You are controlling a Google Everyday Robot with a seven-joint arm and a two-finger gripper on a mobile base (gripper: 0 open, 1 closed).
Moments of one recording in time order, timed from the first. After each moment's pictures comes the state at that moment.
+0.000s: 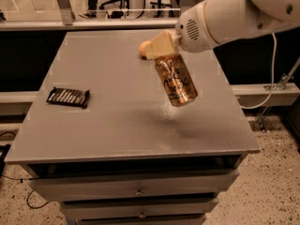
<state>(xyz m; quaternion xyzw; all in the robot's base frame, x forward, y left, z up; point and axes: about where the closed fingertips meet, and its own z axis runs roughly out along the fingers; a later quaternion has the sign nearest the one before) 0.558 -0.033 0.978 -0.30 0.84 0.26 0.37</state>
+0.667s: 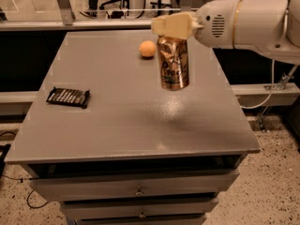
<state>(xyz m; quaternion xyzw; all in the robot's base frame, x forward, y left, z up) 0.561 -0.045 1.036 -0.27 0.73 0.38 0.50</state>
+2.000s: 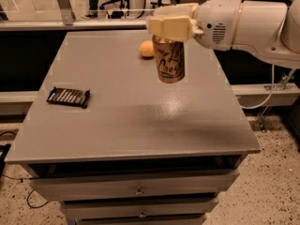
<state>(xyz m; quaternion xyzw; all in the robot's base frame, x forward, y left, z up) 0.551 -0.036 1.051 -0.38 0.62 0.37 0.57</state>
